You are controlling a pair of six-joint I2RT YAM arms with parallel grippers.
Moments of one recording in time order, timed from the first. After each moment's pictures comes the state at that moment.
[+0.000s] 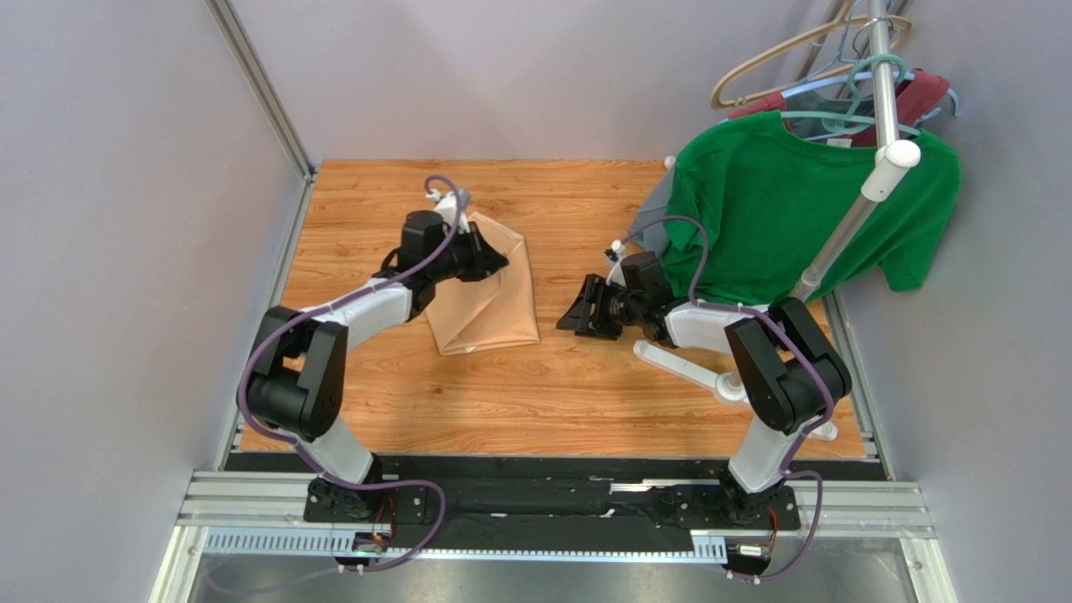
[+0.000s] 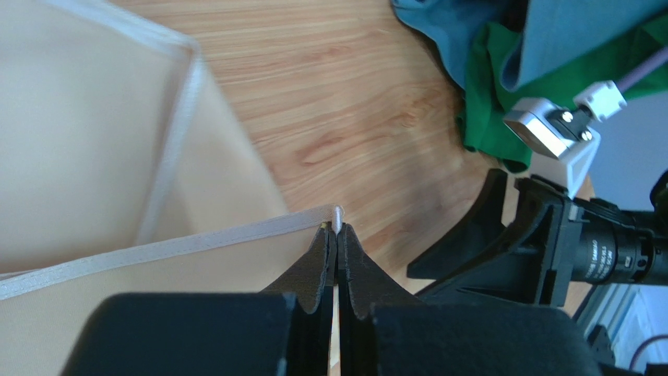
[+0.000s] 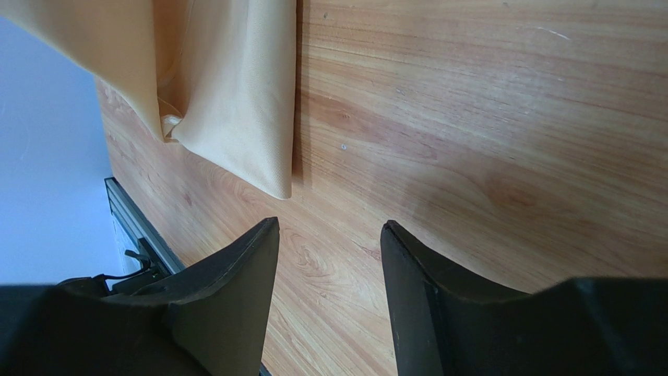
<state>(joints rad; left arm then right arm) -0.33 1.64 0.94 0.27 0.39 -0.50 0.45 1.74 0.83 0.20 -0.47 0.73</state>
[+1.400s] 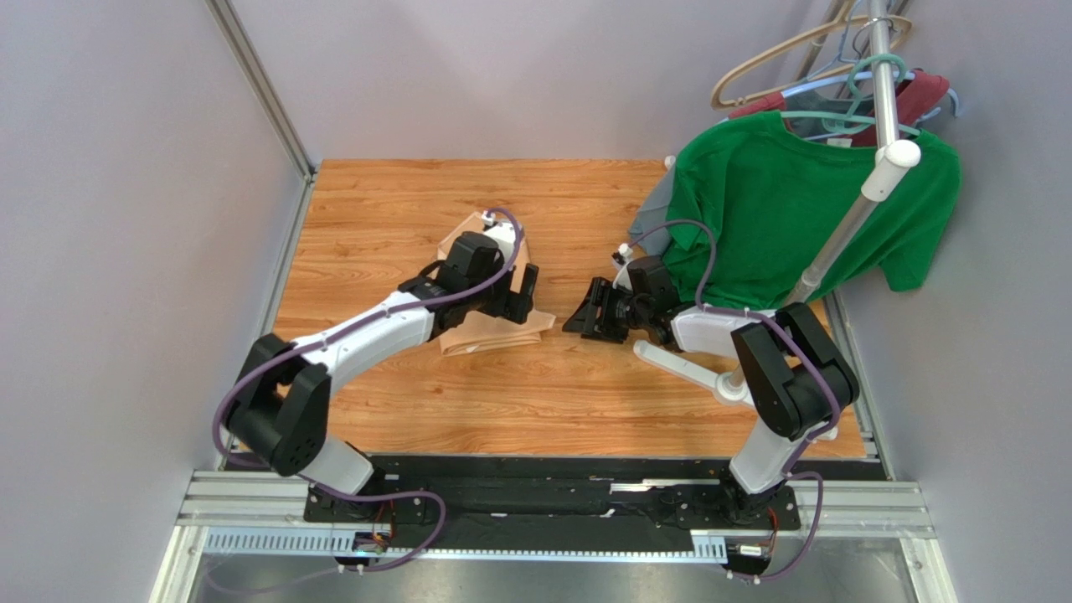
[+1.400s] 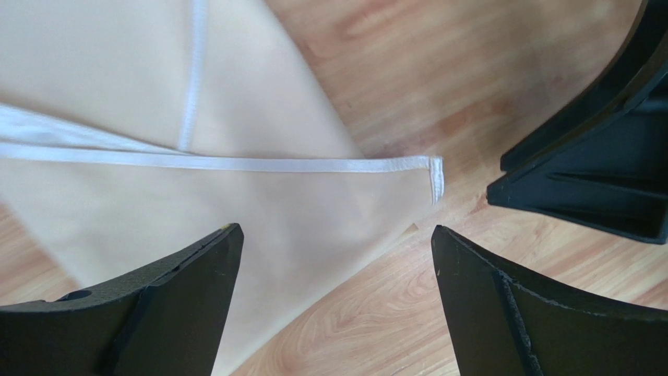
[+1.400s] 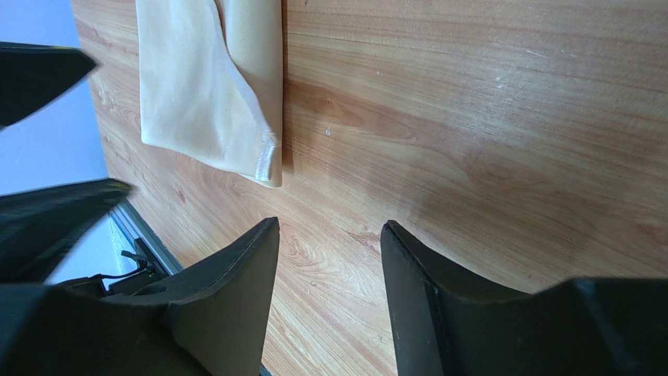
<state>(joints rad) -0.61 1.54 0.99 -0.17 0.01 -0.17 0.44 1.71 0.79 0.20 -0.46 0.73</state>
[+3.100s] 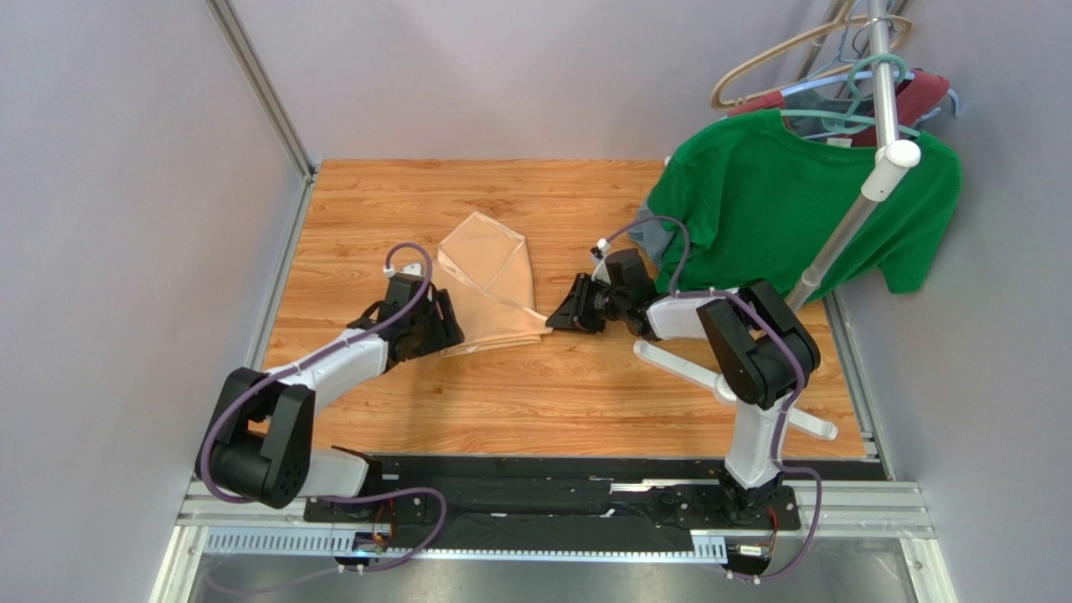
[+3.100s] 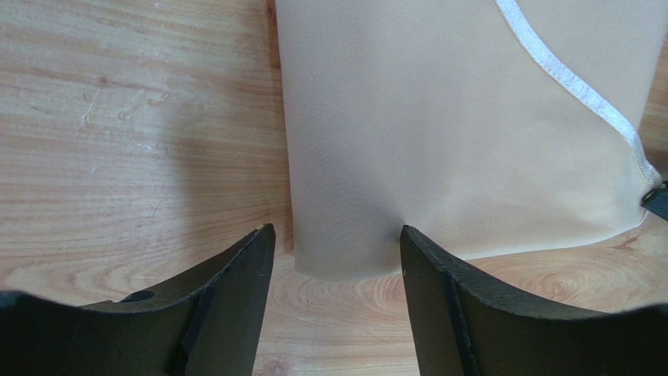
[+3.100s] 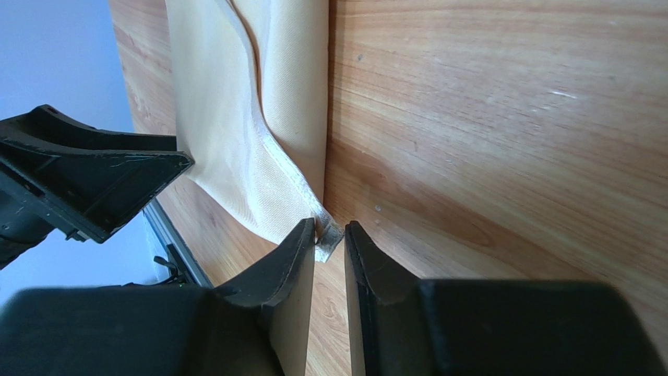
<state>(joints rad) -0.31 1.35 0.62 -0.15 -0.04 -0.58 0.49 1.90 0.92 0.31 -0.51 0.81</state>
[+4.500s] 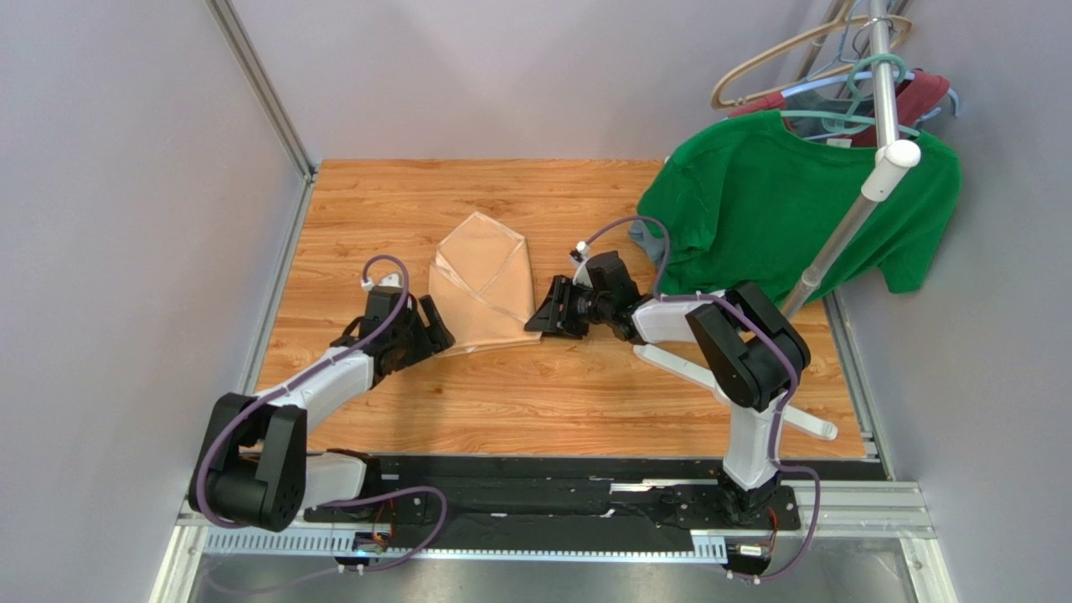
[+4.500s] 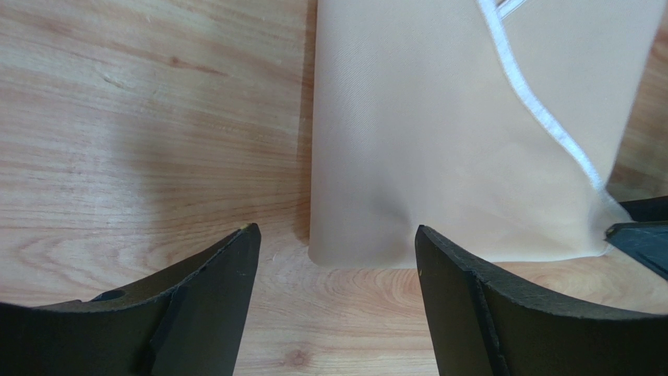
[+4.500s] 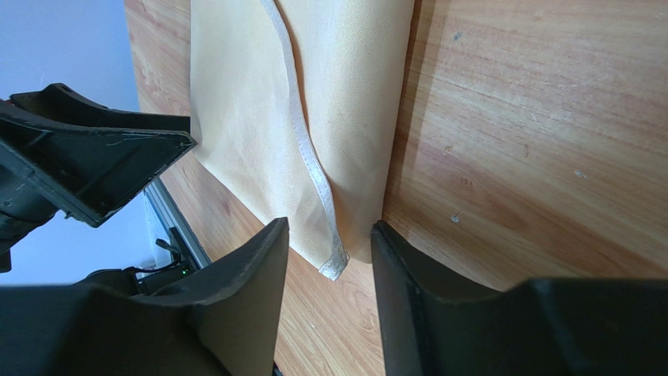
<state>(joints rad) -0.22 1.23 0.50 -0.10 0.02 -0.62 0.57 1.91 0.95 0.32 -0.50 0.83</state>
